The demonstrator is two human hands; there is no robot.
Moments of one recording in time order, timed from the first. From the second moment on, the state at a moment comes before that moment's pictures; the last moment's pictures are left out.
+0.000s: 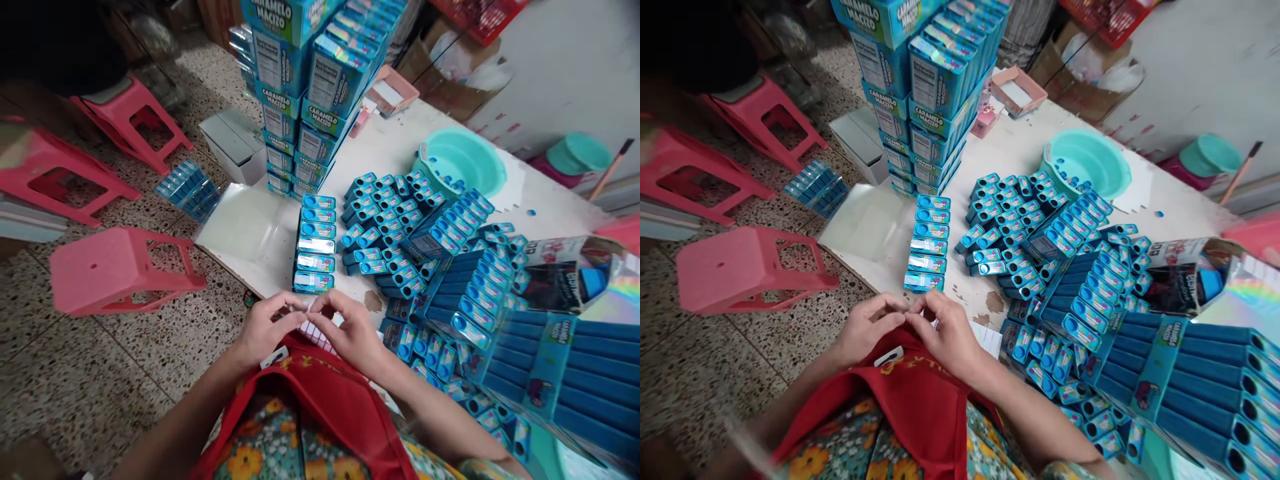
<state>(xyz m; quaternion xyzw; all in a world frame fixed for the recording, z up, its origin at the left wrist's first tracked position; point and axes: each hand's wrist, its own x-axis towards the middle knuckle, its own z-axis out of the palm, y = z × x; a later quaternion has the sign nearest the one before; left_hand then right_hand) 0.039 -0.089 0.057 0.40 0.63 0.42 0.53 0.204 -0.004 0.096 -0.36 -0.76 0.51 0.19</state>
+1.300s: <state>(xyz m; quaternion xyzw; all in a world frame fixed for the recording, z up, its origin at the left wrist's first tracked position) 0.002 0.050 -0.032 0.36 0.72 0.44 0.40 0.152 0.130 0.009 -0.53 -0.59 0.50 0.36</state>
